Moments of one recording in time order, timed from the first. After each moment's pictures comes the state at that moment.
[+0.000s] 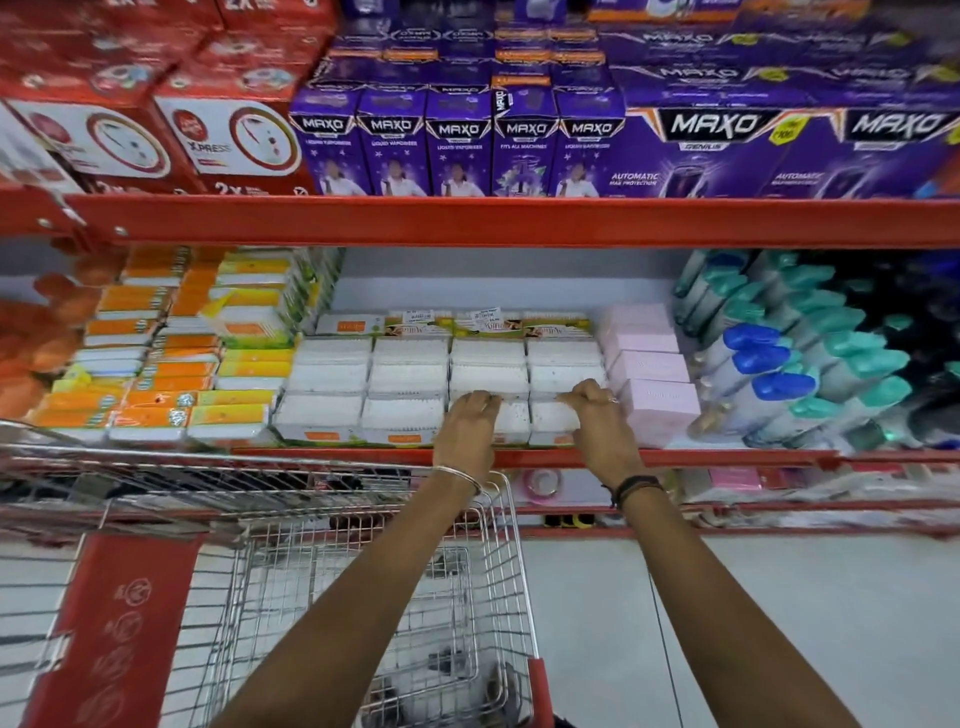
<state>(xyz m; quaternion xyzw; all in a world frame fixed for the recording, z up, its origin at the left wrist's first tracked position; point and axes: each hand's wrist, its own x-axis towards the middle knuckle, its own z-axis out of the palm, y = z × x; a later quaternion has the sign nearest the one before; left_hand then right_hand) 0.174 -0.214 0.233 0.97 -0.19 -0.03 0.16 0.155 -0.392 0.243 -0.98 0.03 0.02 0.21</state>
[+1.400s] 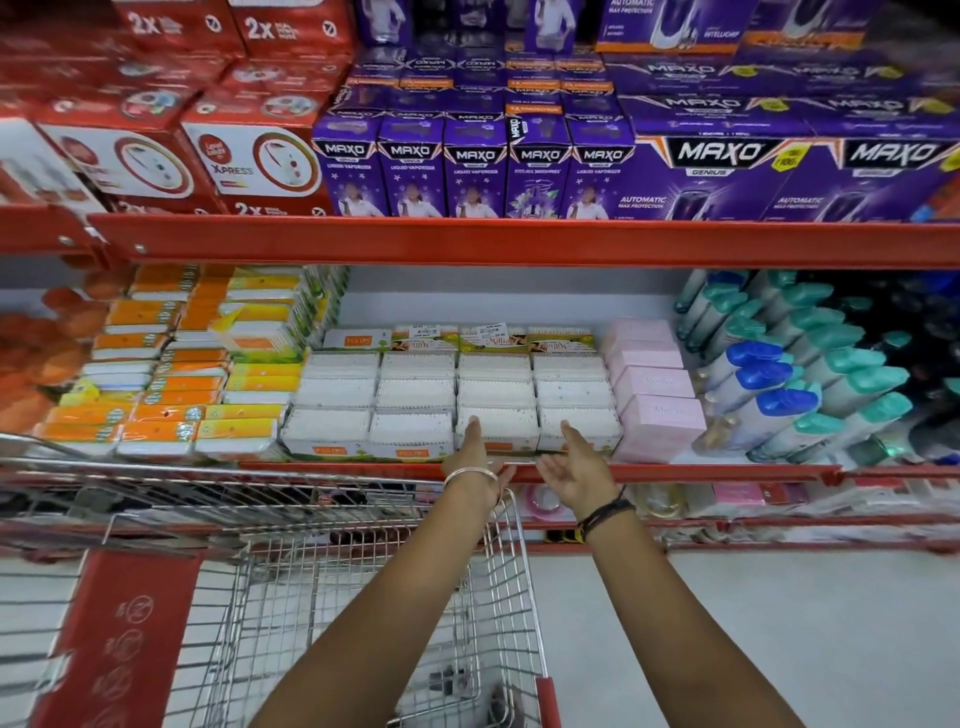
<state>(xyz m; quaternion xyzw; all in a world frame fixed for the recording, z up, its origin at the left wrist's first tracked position) 0.175 -0.229 0.241 0.42 0.45 -0.18 0.76 0.154 -0.344 0.238 -0.39 0.47 0.07 0.79</state>
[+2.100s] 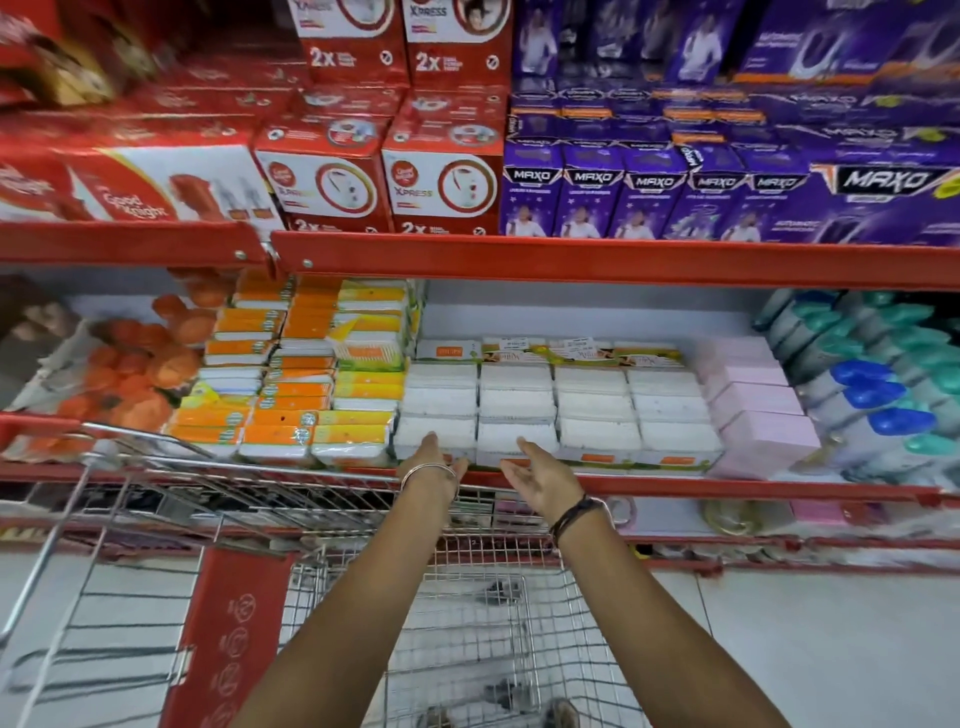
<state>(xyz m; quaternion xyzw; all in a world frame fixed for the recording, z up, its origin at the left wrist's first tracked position) 0.203 -0.052 0.251 0.40 0.49 -0.09 0.77 0.178 -0.173 0.245 -0.39 0.43 0.15 0.80</state>
